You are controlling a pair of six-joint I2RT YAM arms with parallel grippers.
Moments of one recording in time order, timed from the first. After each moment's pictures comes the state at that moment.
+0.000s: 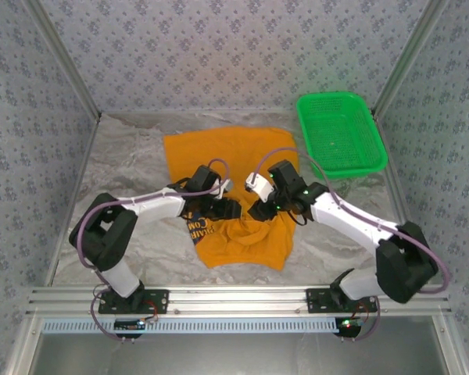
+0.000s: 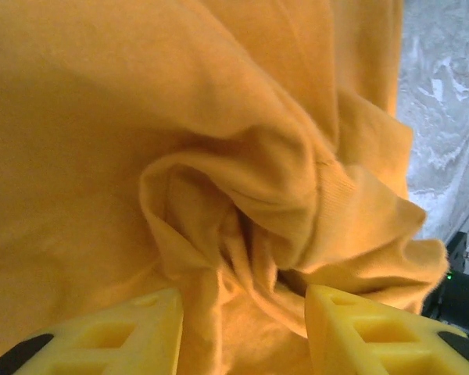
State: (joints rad) left arm -0.67 1.67 0.92 -0.23 0.52 -0.63; right arm 0.64 1.41 0.92 -0.44 -0.32 -0.28
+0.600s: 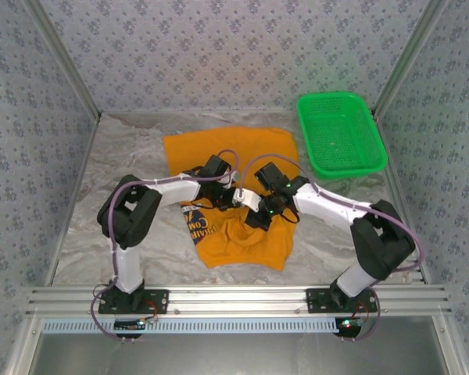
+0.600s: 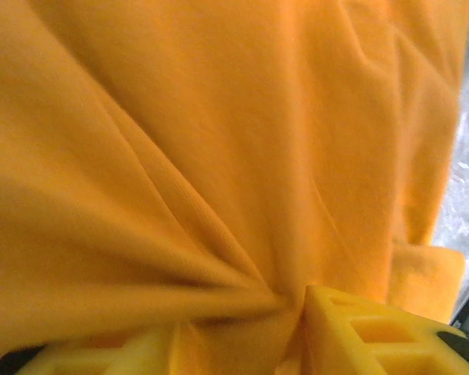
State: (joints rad) left arm -0.65 1.93 1.15 -0.28 0.51 -0.64; right arm 0.69 1.54 0.99 -0.57 -0.48 -0.54
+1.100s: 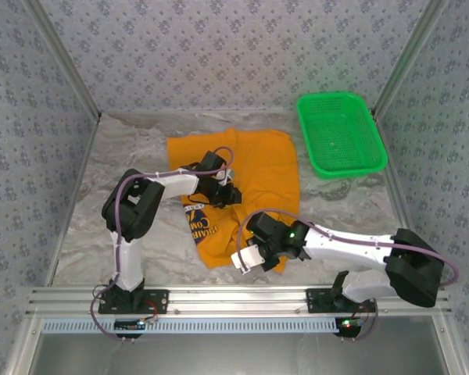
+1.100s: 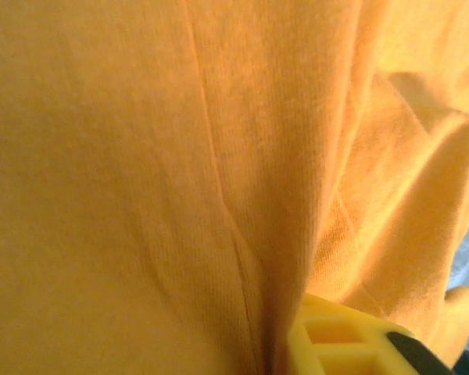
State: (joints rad) left arm -0.58 1.99 1.20 -0.31 0.57 -0.65; right arm 1.06 1.30 0.69 -0.50 -0.17 -1.01
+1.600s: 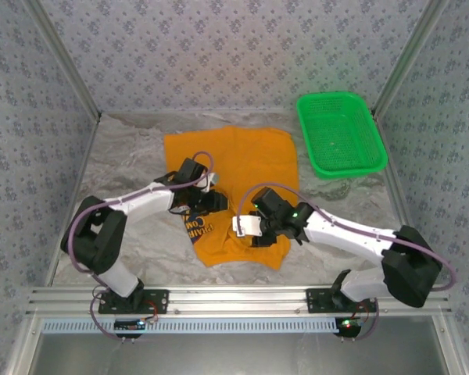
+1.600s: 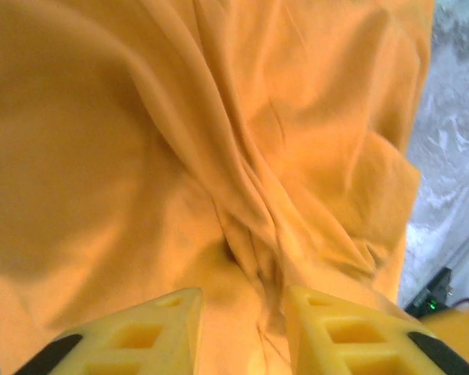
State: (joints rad) left arm -0.58 1.60 0.91 -0.34 0.53 -0.66; right arm 0.88 1.35 0.80 -0.47 -0.11 -0.77
